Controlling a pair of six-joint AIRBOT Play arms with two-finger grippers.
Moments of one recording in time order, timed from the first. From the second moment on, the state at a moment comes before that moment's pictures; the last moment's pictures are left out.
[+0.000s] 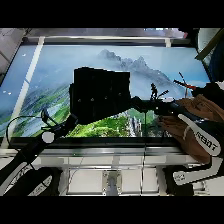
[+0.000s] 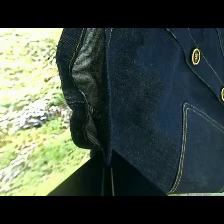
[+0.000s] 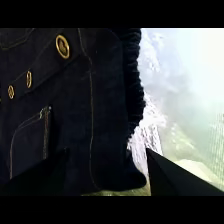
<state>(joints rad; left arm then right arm) -0.27 -0.88 0.25 0.83 -0.18 -1.91 0.12 -1.58 0.87 -0.24 0.69 0.95</state>
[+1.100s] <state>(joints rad) -0.04 -0.63 1.35 1.20 -0.94 -1.52 0.19 -1.02 1.55 -0.59 1.33 1.41</state>
